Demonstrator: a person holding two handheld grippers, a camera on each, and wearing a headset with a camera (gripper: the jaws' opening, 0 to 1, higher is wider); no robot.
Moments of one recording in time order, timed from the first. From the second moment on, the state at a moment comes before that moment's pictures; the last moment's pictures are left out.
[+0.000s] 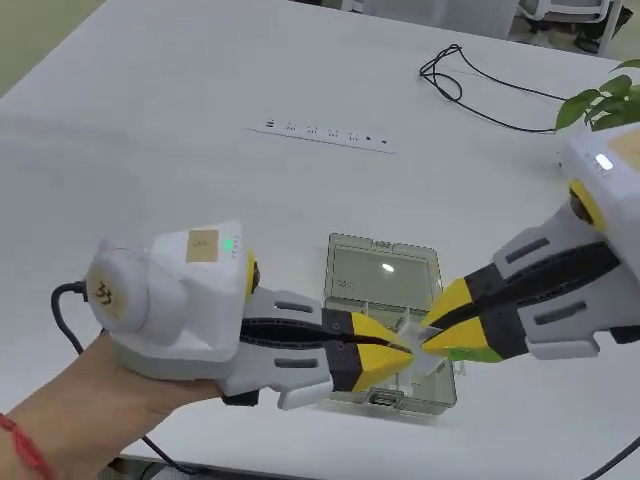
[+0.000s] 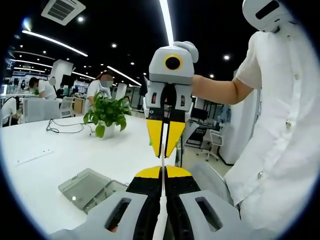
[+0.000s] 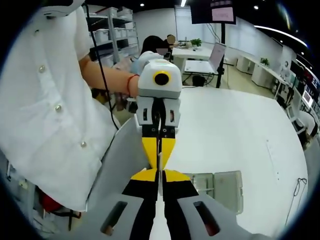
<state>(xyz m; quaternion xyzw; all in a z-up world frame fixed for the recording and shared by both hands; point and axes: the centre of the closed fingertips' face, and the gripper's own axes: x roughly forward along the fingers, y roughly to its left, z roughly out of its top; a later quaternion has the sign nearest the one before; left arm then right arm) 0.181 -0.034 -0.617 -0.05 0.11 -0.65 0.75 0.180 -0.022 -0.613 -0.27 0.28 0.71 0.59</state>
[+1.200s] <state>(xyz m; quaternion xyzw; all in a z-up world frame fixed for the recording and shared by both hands) 0.193 -0.019 -0.639 -0.04 0.13 -0.61 0.78 0.197 -0.046 -0.619 -0.27 0.30 0.68 0.61</state>
